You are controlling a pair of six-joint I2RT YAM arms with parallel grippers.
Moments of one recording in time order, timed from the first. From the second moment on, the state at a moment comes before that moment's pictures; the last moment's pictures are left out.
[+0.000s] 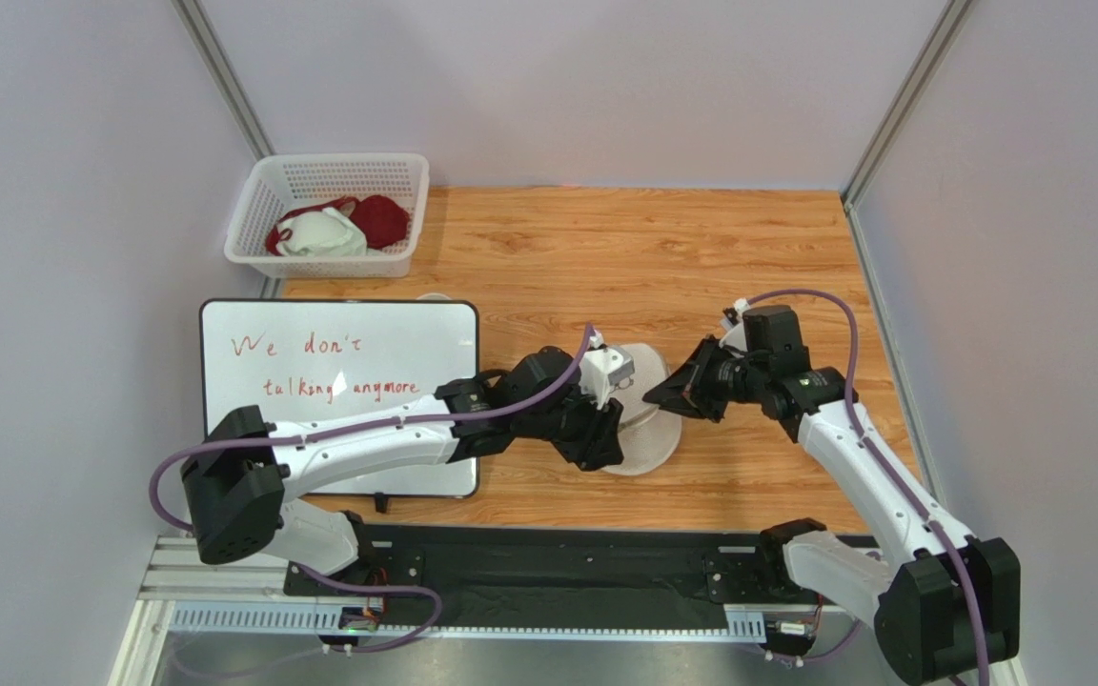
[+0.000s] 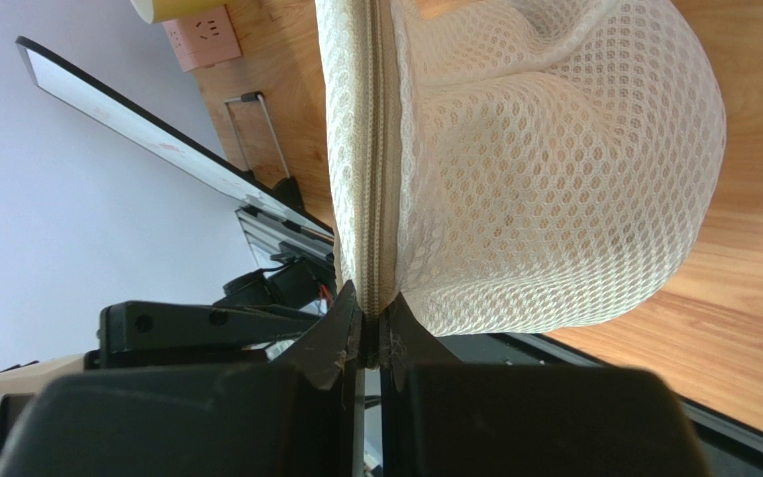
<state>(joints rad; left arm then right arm) -1.08 1.41 0.95 -0.17 0.21 -0.38 0.26 1.04 0.74 -0.53 -0.58 0.91</state>
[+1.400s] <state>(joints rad) -1.01 1.49 1.07 -0.22 0.20 -0.49 0.26 1.03 0.72 -0.44 -0.64 1.02</state>
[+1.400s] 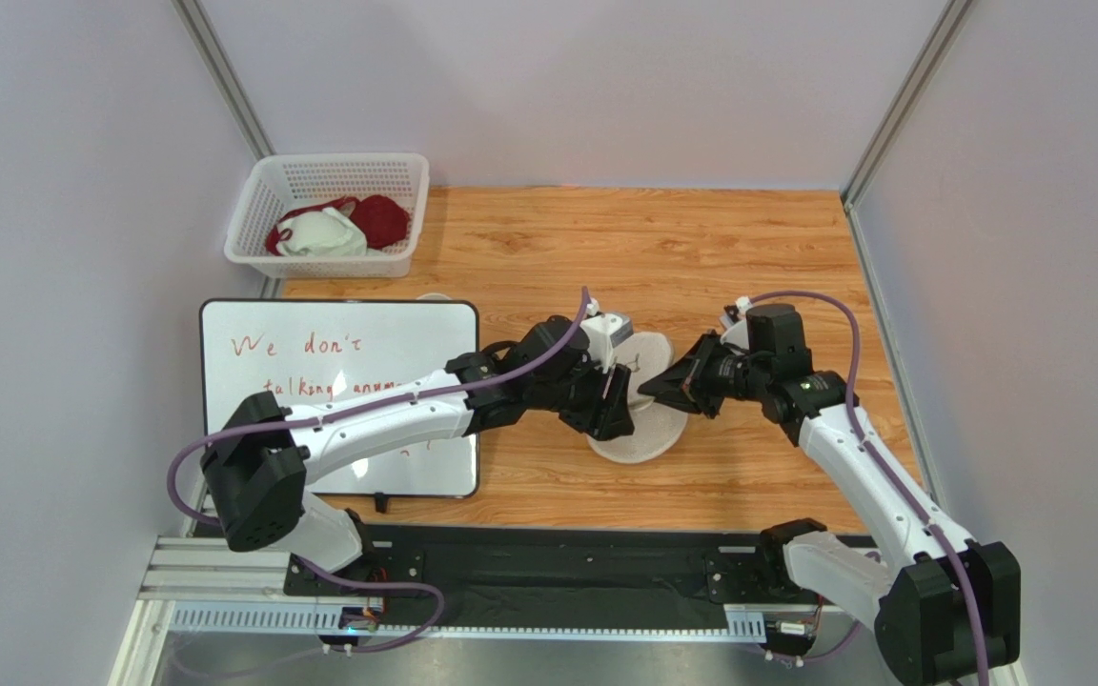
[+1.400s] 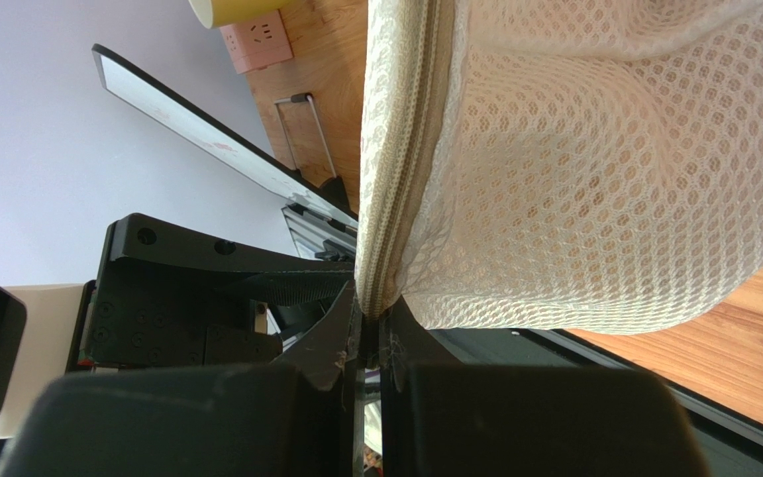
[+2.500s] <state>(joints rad) -1.01 1.38 1.00 -0.22 0.17 -0.43 0.26 1.00 0.67 -0.44 -0.70 0.99</state>
